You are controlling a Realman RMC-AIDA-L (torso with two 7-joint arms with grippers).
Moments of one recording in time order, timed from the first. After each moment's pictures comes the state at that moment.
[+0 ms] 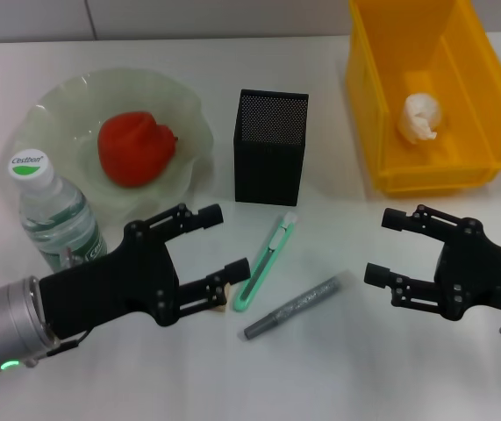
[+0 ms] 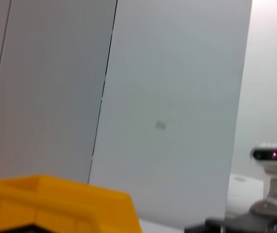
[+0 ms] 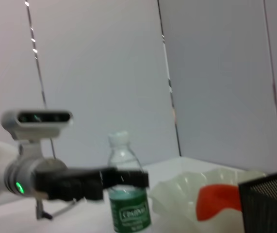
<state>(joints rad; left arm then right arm) -0.41 -2.08 0.73 0.19 1.74 1.71 -0.76 0.37 2.08 -0.51 -0.39 -1.99 -1.73 0.88</state>
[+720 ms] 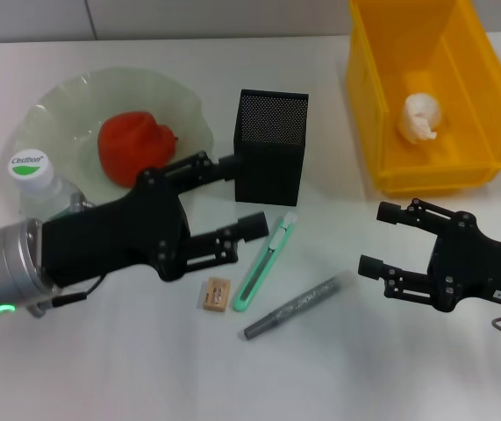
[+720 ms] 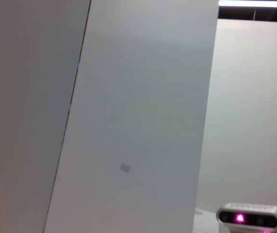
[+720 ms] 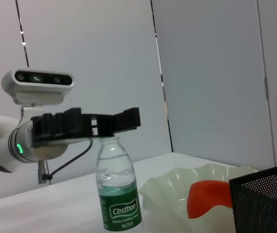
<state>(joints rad) -0.51 -2.08 0.73 0.27 1.72 1.83 -0.92 0.39 2.08 -0.51 -0.39 -1.98 -1.70 0.87</state>
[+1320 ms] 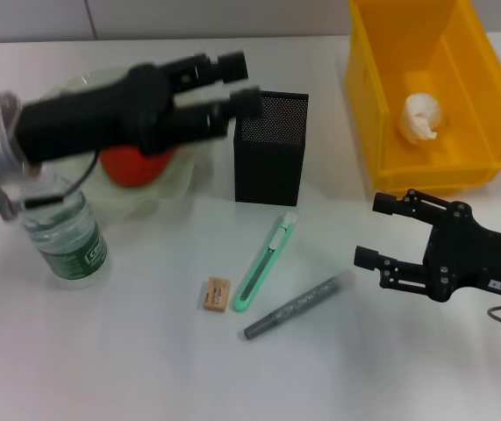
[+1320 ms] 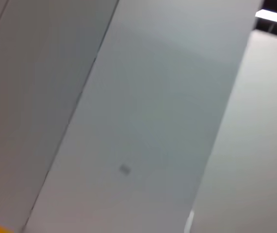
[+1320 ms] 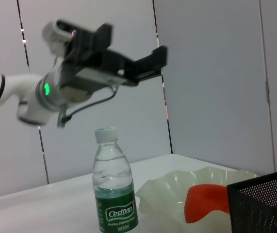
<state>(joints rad) -0.59 -2.08 0.76 0.65 1.64 1.81 -1.58 0.41 2.08 -0.51 -0.39 -1.98 -1.68 0.87</state>
